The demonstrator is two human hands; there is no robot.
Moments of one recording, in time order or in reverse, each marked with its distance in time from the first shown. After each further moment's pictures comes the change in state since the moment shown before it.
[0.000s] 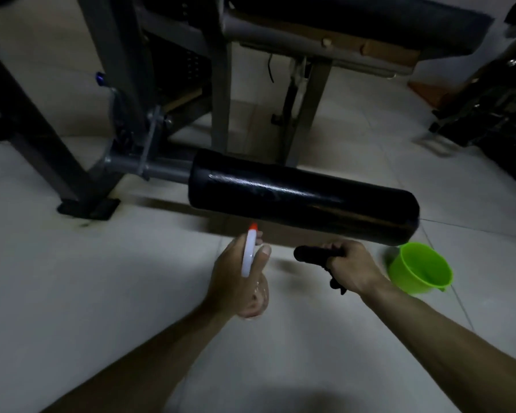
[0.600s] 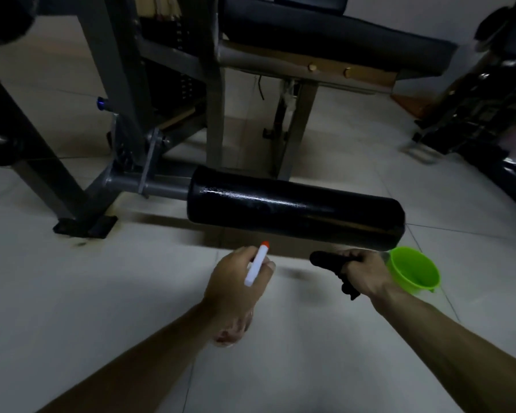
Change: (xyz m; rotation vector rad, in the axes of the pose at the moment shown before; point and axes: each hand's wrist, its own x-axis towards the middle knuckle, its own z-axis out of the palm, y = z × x) left_hand 0.005 0.017 -0.020 0.045 -0.069 0.232; right_hand -0.003 0.016 -0.024 0.118 0.111 0.108
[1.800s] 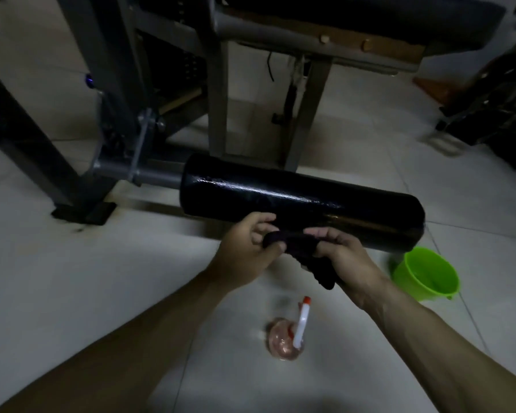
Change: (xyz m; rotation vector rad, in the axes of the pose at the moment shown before) left_hand 0.055 0.011 0.008 -0.280 -0.087 -0.330; right_hand 0.001 -0.042 0.032 0.486 -0.232 -0.084
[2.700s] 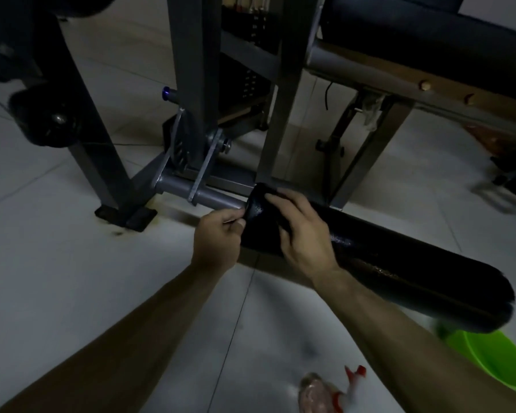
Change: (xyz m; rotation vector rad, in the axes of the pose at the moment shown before) left_hand 0.055 -0.040 -0.132 0.050 0.469 -0.036; right_hand 0.102 -0.041 0.167 -0.926 -0.055 -1.000
